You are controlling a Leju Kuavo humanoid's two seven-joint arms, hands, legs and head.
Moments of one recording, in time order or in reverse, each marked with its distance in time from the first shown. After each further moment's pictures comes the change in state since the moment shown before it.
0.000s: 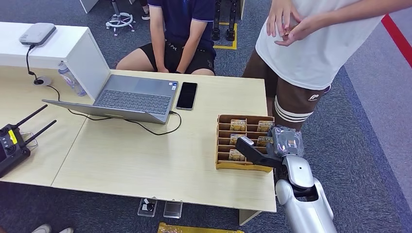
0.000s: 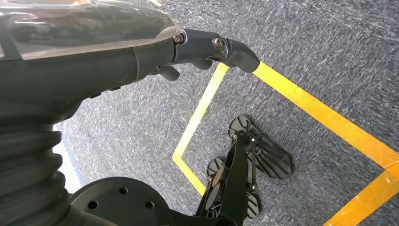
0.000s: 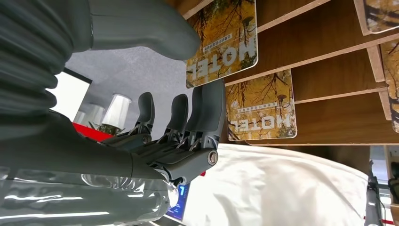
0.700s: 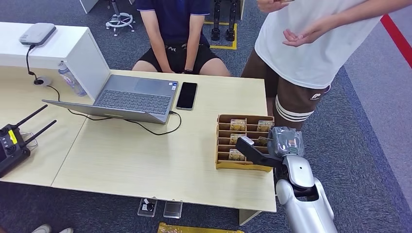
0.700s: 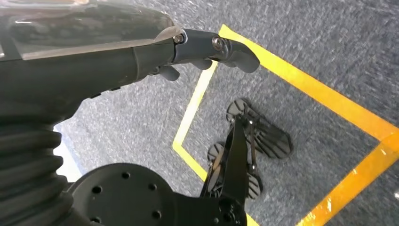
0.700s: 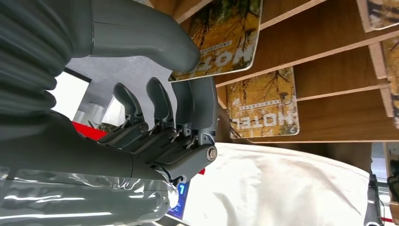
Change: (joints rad) left arm 0.001 0.006 -0.005 0.000 0.019 -0.095 -0.011; right arm -0.001 -0.003 0.000 0.000 0.000 -0.004 -0.002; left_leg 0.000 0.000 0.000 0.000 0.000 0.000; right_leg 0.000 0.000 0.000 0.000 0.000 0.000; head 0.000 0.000
